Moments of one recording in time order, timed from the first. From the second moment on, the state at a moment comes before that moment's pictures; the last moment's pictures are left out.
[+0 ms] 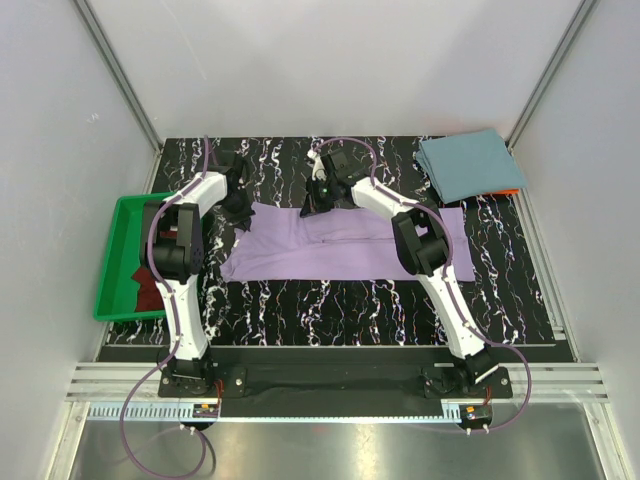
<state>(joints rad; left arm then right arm) -0.11 2.10 1.57 -0.77 0.01 -0.45 0.54 2.55 2.12 -0.40 -0.47 0.35</state>
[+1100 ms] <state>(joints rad) -0.11 2.08 1.65 -0.79 -0.03 -0.43 0.55 2.41 1.99 -0.38 -0.28 0.39</state>
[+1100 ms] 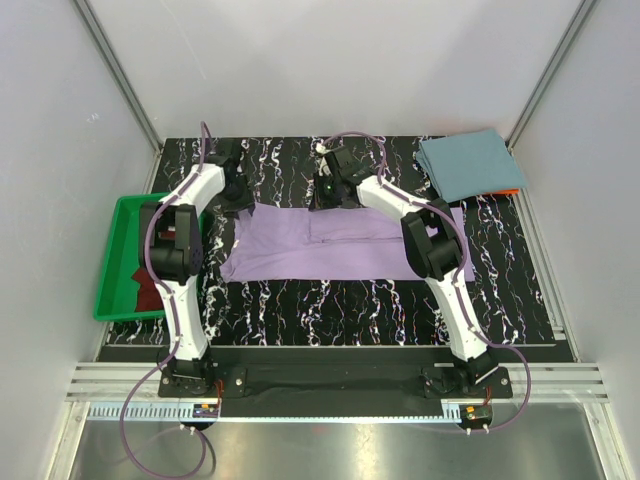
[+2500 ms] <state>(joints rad) -0.11 2.19 1.75 -0.79 -0.04 -0.37 0.53 2.39 1.89 -0.35 -0.25 0.41</state>
